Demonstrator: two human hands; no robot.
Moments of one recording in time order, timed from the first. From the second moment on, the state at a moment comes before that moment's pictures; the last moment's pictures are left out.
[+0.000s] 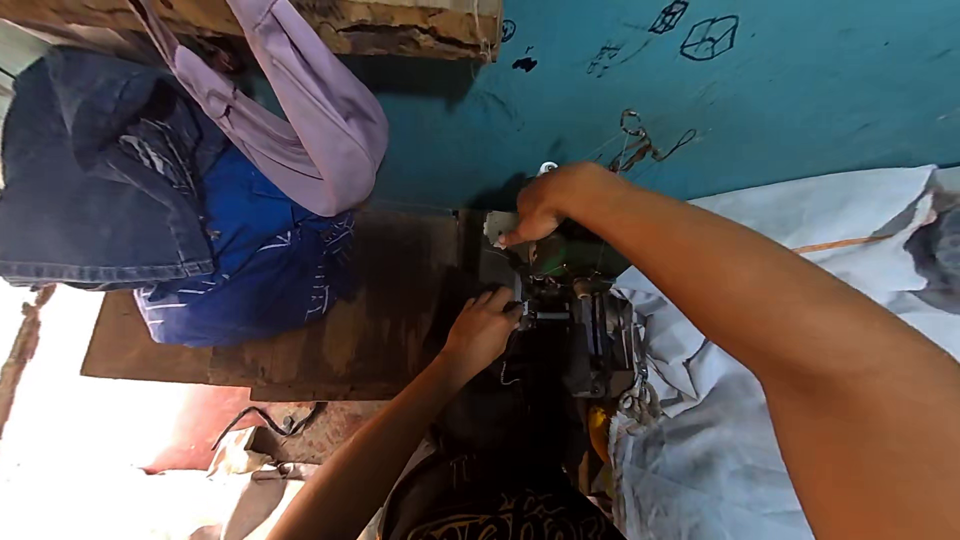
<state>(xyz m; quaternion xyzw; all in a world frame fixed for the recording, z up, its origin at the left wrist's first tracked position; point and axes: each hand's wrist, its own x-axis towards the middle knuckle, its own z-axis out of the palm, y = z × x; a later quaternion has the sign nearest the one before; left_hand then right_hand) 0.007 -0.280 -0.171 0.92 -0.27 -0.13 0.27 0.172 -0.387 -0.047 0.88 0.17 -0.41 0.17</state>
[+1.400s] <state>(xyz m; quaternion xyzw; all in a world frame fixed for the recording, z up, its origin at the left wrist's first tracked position) 0.016 -0.280 -0.195 0.93 -0.31 0.01 0.18 0.041 -0.590 -0.248 0.75 -0.27 -0.11 -0.60</state>
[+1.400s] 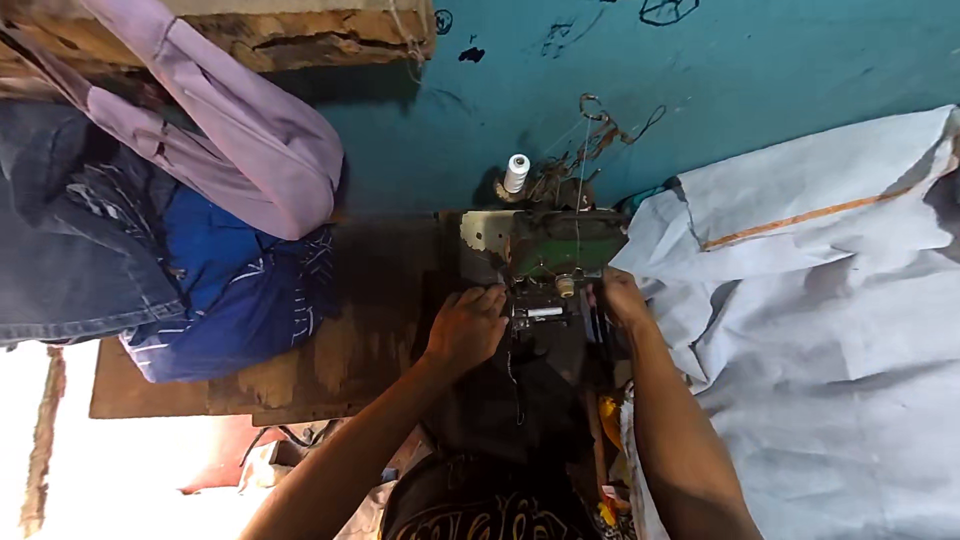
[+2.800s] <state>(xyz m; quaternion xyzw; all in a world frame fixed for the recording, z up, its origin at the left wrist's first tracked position) 0.071 -0.283 -0.163 0.93 -0.31 -0.18 0.03 -0.028 -0.430 -0.163 0.72 -0.26 -0.11 -0.63</state>
